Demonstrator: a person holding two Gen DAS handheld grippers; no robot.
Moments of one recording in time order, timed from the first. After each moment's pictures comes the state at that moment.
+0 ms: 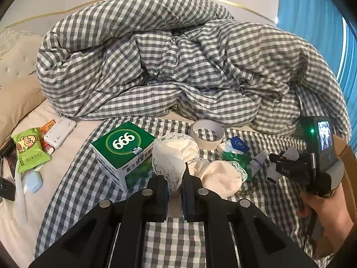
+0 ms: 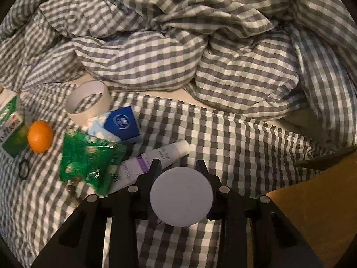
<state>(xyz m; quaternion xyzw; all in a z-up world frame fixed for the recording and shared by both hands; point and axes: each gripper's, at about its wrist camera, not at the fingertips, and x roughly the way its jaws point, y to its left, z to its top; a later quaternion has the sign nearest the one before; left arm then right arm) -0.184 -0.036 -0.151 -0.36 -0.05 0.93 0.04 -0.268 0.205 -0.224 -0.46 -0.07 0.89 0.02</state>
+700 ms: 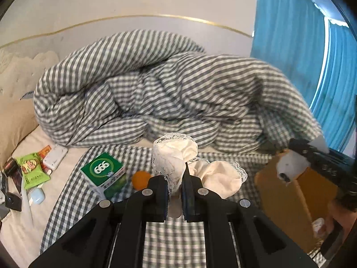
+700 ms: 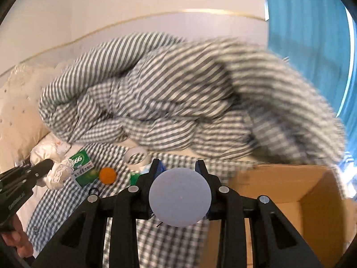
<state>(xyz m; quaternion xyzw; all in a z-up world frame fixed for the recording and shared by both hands) -0.133 0.026 -0.049 -0.31 -0.04 0.95 0.08 -0.131 0.249 -0.042 -0.30 0.01 0.95 -0.02</state>
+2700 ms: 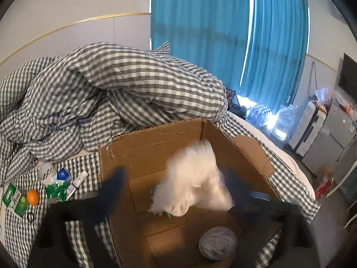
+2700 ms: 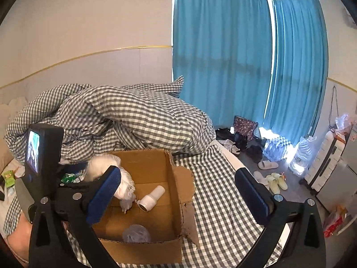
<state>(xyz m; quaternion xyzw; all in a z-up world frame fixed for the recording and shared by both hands) -0.063 0.353 -0.048 -0.32 0.07 0.90 0.28 0.103 0.461 0.028 -0.23 0.03 0.96 0.18</state>
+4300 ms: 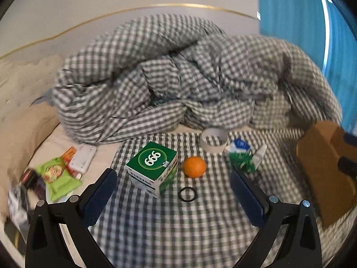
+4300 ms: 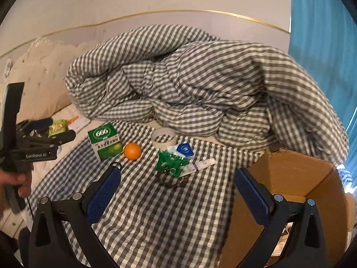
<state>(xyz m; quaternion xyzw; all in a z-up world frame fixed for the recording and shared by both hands) -0.162 -0.078 -0.102 -0.34 0.05 0.94 0.08 -0.092 0.160 -0.073 -0.33 -0.06 0.94 -0.08</state>
